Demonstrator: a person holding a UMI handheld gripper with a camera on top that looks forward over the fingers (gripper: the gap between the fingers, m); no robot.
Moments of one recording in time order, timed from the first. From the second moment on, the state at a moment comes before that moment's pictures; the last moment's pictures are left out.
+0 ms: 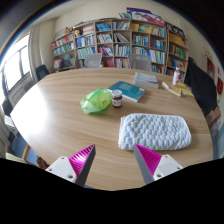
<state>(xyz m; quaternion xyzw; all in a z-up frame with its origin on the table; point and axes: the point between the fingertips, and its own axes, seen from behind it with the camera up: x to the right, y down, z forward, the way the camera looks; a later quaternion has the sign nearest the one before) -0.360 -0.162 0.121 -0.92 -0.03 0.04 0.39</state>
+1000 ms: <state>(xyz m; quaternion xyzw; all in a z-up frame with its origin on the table) -0.134 -0.057 0.134 -0.91 0.09 0.07 0.39</state>
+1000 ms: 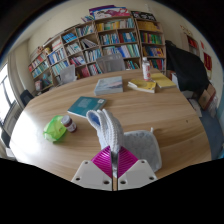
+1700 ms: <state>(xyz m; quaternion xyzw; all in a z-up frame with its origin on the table) -0.030 -0.147 0.137 -0.92 0.14 0.05 0.36</state>
